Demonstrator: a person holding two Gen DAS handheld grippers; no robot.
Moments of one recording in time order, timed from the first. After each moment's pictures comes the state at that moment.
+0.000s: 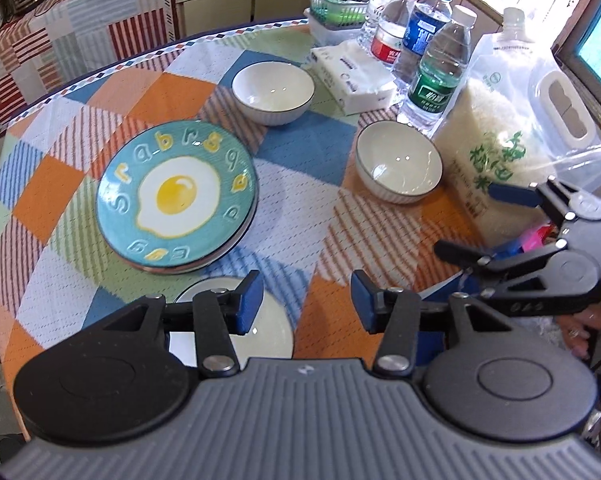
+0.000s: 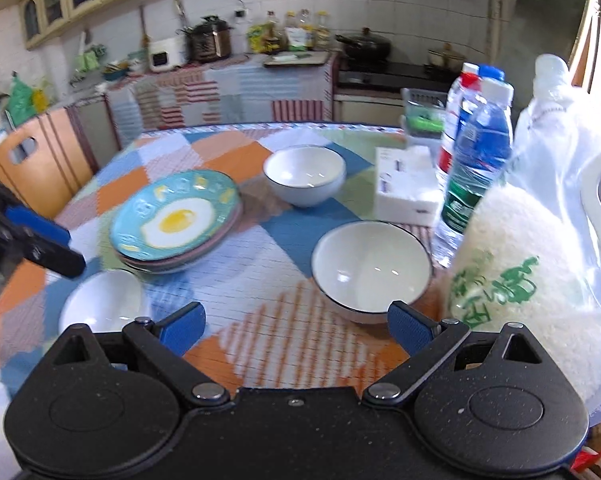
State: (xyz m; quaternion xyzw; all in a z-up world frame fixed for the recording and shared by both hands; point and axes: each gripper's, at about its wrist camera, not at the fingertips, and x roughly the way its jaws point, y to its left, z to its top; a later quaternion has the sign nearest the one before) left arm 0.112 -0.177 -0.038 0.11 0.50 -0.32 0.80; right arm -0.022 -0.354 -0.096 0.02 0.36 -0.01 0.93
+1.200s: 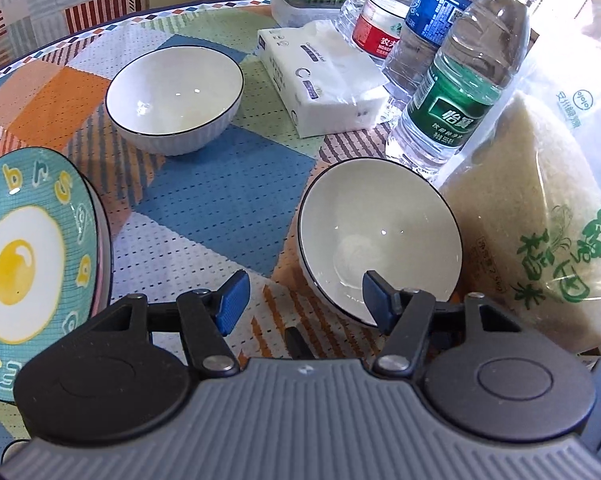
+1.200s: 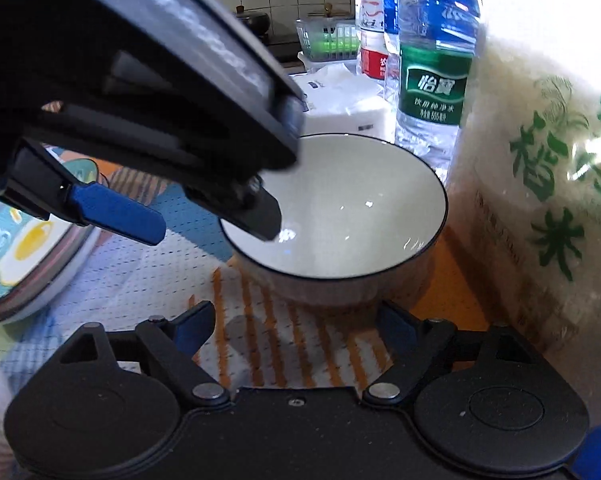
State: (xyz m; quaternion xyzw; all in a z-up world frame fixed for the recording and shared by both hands) left arm 0.187 -0.323 -0.150 0.06 0.50 -0.33 0.80; right arm 0.054 -0.362 -0.216 0.10 0.35 -0.17 0.92
